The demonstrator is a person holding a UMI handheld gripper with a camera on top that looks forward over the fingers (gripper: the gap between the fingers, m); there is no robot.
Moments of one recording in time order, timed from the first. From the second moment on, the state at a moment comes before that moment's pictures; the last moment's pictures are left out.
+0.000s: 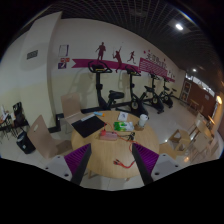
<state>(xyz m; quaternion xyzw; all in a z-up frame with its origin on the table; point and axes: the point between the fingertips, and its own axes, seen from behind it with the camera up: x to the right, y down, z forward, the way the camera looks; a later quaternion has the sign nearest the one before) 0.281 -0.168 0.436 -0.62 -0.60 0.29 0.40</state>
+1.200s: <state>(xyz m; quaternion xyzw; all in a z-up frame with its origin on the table) 0.056 -0.213 0.143 -0.64 -0.57 0.34 0.40</state>
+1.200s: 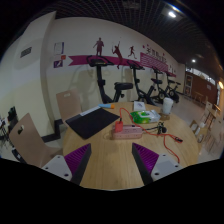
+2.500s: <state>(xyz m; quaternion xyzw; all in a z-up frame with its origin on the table) -0.196 -0.113 0.162 -0.60 -0.53 0.41 0.44</state>
